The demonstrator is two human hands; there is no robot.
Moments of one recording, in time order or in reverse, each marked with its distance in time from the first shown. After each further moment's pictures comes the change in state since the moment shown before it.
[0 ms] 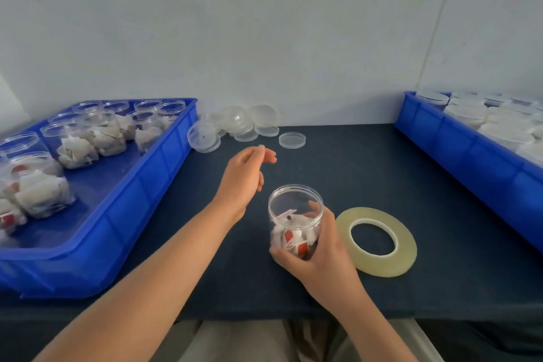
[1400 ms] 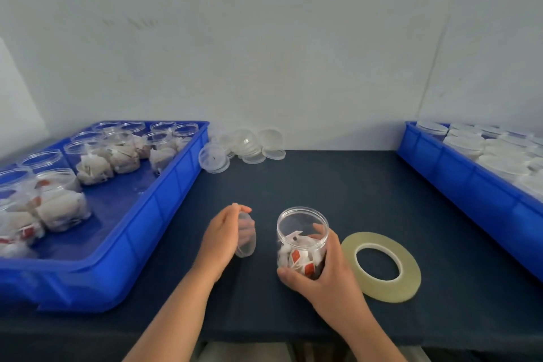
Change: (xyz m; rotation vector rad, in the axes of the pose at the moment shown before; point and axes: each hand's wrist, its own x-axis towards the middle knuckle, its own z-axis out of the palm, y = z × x) left_hand -0.055 -0.044 -0.041 -0.064 0.130 -0.185; right_hand 0.003 -0.005 -0.004 0.027 -0.031 0.039
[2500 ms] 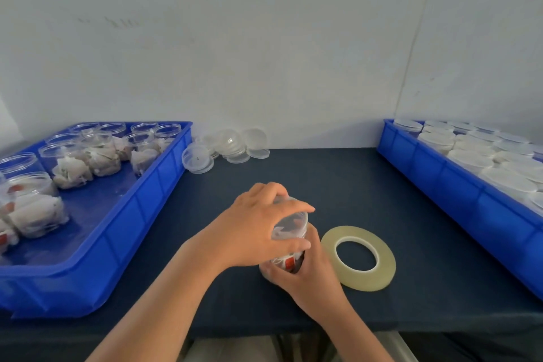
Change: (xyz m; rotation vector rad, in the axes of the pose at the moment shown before) left_hand -0.044 0.095 0.036 1.030 -0.524 0.656; right_hand 0.004 0.000 0.004 -0.001 0.015 -0.065
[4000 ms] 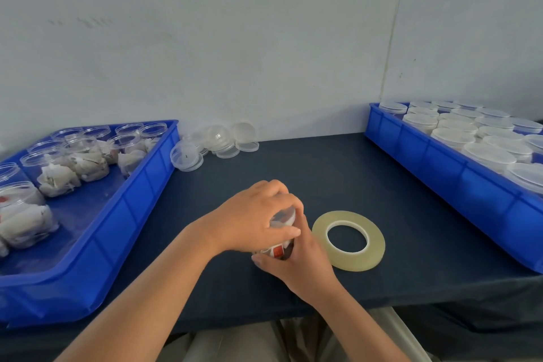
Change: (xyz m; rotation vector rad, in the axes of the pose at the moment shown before) left_hand 0.020 0.000 0.004 0.016 -0.150 0.110; right_hand 0.002 0.002 0.001 -0.106 -0.002 0.021
